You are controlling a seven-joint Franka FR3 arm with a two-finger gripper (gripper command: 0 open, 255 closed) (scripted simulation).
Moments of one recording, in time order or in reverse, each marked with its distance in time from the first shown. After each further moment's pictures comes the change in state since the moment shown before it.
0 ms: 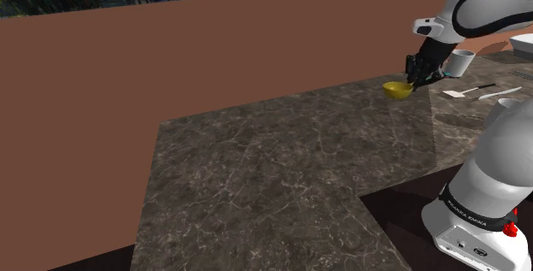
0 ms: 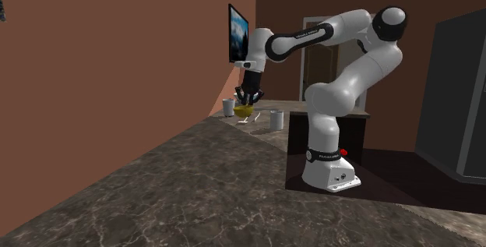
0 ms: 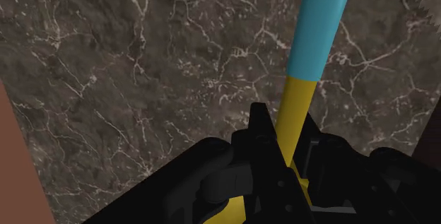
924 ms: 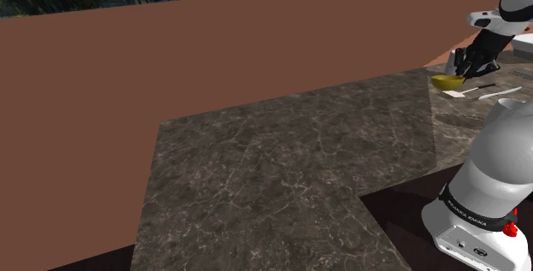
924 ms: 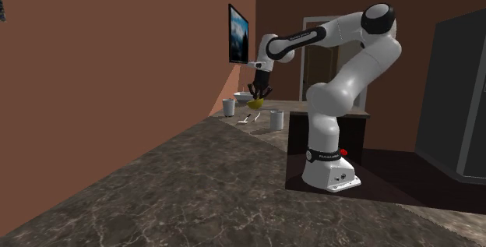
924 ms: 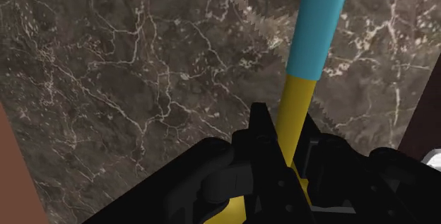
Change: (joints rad) arm -0.067 0.109 -0.352 0.239 -0.132 -0.045 -0.373
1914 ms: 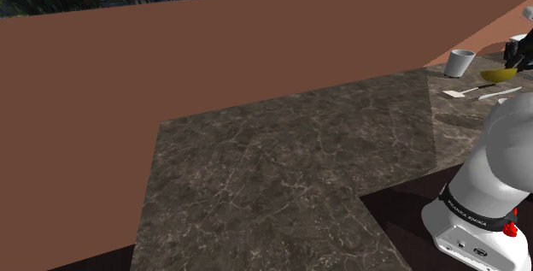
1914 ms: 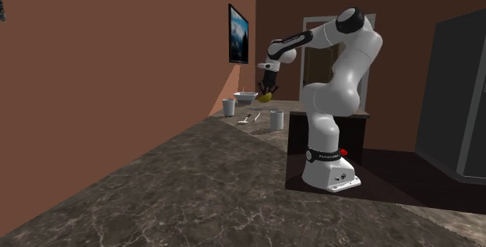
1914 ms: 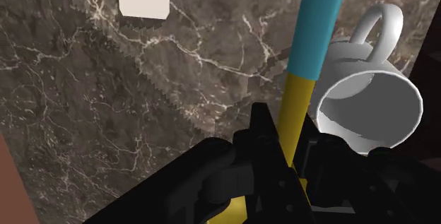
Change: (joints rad) arm 0.303 0.165 -0.503 0.461 0.002 -0.043 -0.350
